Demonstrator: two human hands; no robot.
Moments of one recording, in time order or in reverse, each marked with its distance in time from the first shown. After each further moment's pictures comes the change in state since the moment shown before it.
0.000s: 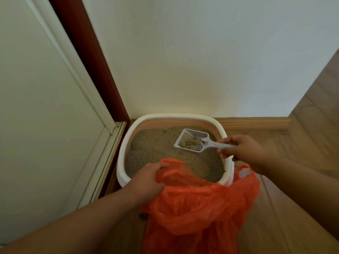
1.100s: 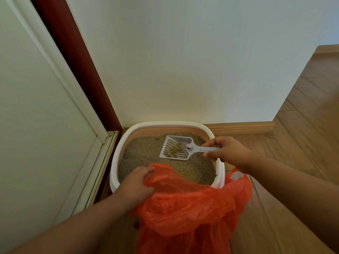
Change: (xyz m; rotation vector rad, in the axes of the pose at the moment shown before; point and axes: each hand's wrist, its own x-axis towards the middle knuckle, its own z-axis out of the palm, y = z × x) left_hand -0.004 0.005 -0.014 -0.007 0.033 -0.028; right_hand -0.009 -0.025 0.008 -0.021 -0.019 -0.046
